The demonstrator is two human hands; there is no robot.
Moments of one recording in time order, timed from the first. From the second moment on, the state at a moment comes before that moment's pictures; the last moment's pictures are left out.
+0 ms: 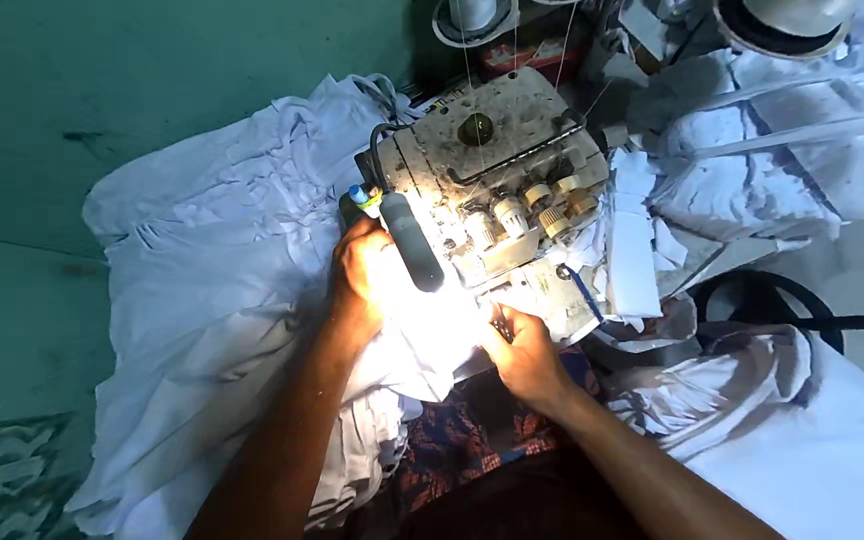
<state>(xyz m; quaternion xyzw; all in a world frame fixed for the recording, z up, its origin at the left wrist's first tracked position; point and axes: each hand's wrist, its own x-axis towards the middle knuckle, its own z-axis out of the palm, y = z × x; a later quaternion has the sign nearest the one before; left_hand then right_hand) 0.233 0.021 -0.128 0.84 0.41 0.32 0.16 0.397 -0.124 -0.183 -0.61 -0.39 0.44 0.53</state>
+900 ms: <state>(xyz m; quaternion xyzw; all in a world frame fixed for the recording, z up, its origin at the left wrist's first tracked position) 0.209 -0.108 -0.088 0.67 0.38 0.40 0.50 0.391 -0.150 -0.125 -0.41 -0.41 0.58 0.57</state>
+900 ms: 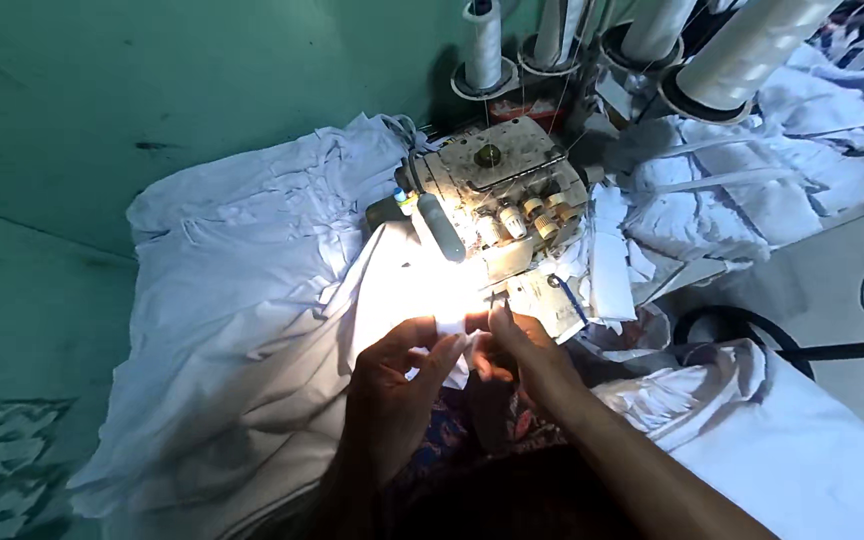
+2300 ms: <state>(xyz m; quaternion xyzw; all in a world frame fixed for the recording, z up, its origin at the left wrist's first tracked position) 0.218 -0.134 -0.119 0.58 0.25 0.49 0.61 0.398 -0.190 -0.110 -0.42 -0.57 0.39 0.59</state>
